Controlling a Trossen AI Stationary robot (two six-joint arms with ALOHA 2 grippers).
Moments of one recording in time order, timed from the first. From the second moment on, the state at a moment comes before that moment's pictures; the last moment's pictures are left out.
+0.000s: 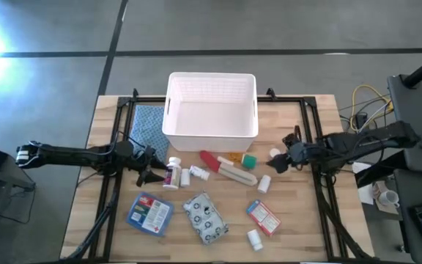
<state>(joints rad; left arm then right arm) 0.07 0.47 0.01 0.06 0.31 -0.53 0.19 0.85 0.71 -0.81 0.24 1.25</state>
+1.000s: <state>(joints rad) 0.07 0.47 0.01 0.06 0.31 -0.53 -0.11 1.35 0.83 -1.04 0.14 0.75</state>
